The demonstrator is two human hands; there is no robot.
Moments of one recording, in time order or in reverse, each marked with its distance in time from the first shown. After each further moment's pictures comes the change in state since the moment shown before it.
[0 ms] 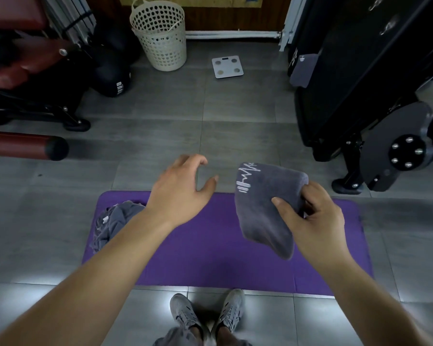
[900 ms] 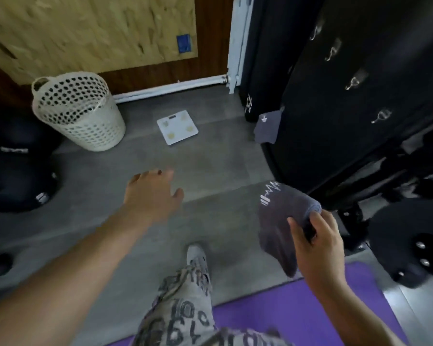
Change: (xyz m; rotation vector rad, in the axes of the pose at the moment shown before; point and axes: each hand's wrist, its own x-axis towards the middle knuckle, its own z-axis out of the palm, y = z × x) left_hand 0.661 0.004 -0.023 0.554 -0.233 0.133; right_hand 0.524 0.036 0.063 -0.262 0.389 0.208
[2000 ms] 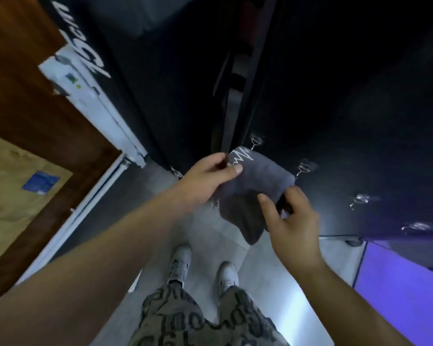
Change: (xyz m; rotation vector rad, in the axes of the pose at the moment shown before) left_hand 0.651 0.312 -0.199 -1.039 -0.927 0.612; right_hand 0.592 -0.123 0.110 0.255 0.513 0.450
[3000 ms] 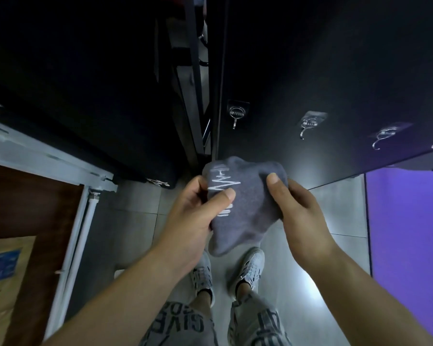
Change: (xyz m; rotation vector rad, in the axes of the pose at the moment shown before) left_hand 0.010 -0.056 -0.023 -0.251 -0.119 -0.151; right_hand 0.003 0.034 0.067 0.556 0.131 0.514
